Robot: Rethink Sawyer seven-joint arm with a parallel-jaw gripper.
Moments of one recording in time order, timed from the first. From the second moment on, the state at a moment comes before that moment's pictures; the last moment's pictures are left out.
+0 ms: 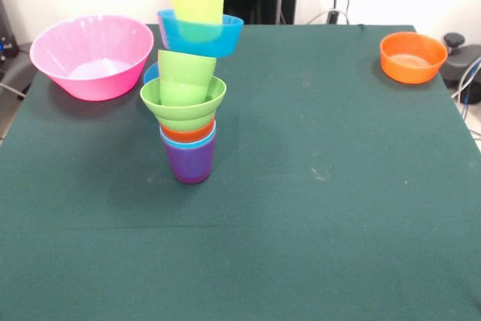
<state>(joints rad) -0.96 -0.76 0.64 1.78 -0.21 1.00 2.13</state>
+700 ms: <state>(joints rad) -0.94 -0.76 0.66 1.65 -0.21 1.06 2.13</state>
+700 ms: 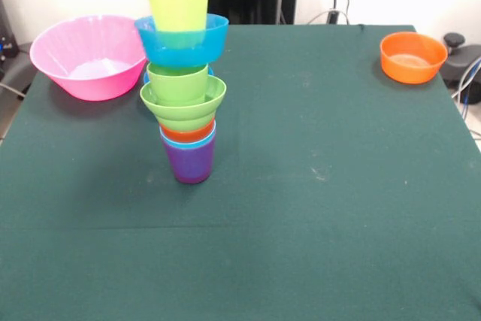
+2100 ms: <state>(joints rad) -0.90 -0.69 0.68 1.49 -0.20 1.19 2.13</state>
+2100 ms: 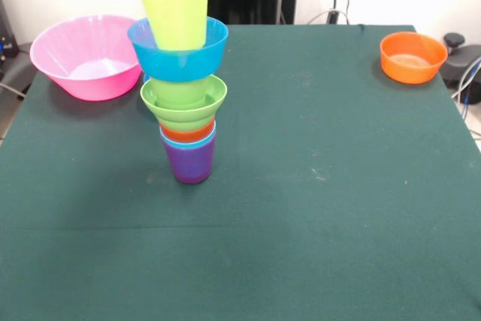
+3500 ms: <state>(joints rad) -0.90 -0.69 0.68 1.50 -0.25 1.11 2.13</state>
